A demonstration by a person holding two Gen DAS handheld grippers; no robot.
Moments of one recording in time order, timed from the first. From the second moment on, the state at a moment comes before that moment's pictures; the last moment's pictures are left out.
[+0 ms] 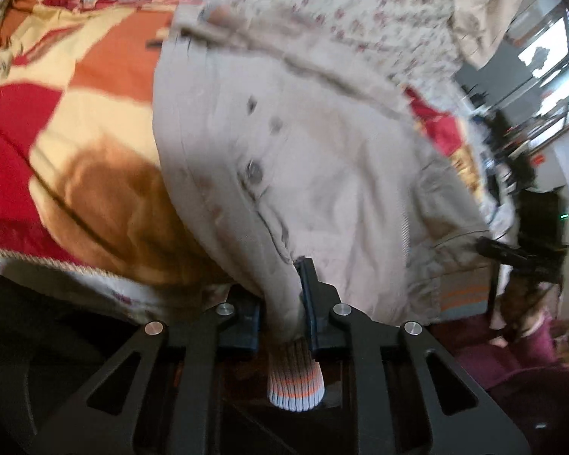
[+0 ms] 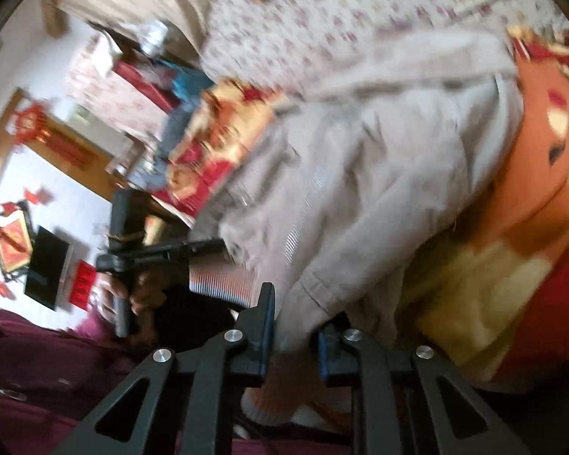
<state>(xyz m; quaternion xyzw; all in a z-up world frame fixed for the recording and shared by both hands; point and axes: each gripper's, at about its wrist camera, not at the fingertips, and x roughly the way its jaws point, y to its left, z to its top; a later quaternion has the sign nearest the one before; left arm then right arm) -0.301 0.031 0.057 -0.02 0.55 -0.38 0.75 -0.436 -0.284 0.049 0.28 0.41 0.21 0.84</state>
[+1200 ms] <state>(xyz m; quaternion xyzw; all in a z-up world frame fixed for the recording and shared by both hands) -0.082 -0.049 0.142 -0.10 0.43 -0.29 0.85 -0.294 -0.438 0.118 0.38 0.25 0.04 0.89</state>
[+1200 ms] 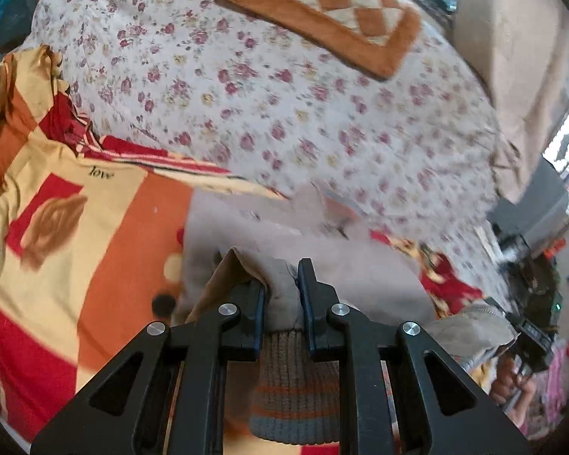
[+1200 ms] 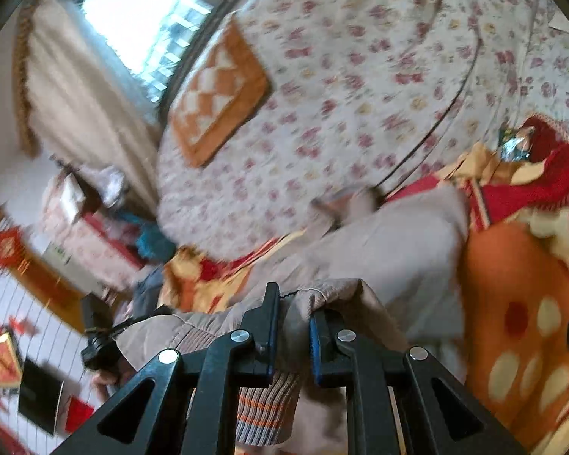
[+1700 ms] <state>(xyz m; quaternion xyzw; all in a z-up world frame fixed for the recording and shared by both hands) 0.062 -0.122 0.054 -0.07 0.49 -0.22 0.84 -0.155 -0.524 0.041 0.38 0.33 -0.09 0.86</state>
